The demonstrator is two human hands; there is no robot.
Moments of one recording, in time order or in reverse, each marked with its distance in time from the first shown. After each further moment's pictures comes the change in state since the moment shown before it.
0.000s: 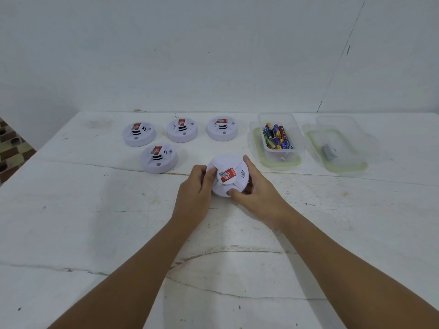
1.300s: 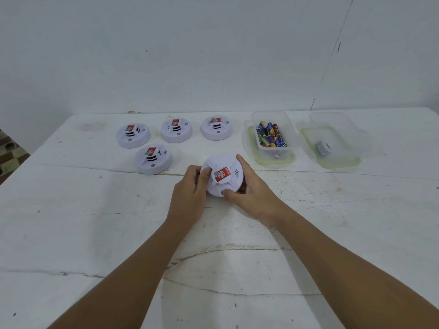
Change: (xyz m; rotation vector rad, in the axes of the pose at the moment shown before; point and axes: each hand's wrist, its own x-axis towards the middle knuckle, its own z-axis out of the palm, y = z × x) left_hand -0.003 0.003 0.000 0.001 0.003 0.011; right_hand 0.001 0.003 0.000 -0.005 -0.006 -0.007
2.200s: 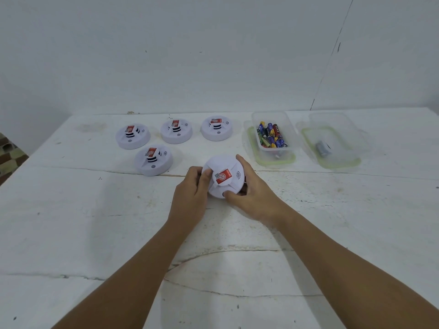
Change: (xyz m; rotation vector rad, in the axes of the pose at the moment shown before) left_hand 0.001 -0.001 0.000 -0.010 -0.014 0.002; right_hand -0.001 -0.003 0.001 0.001 -0.003 0.007
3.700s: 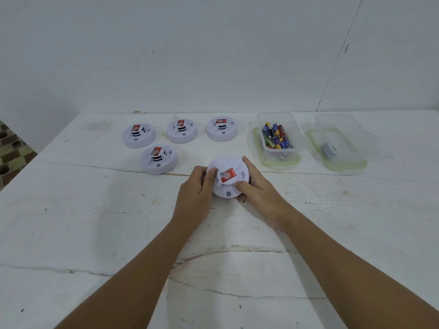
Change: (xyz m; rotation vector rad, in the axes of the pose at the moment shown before) left_hand 0.000 0.001 0.001 0.027 0.015 0.022; right_hand 0.007 0.008 -0.002 0.266 -0.078 0.062
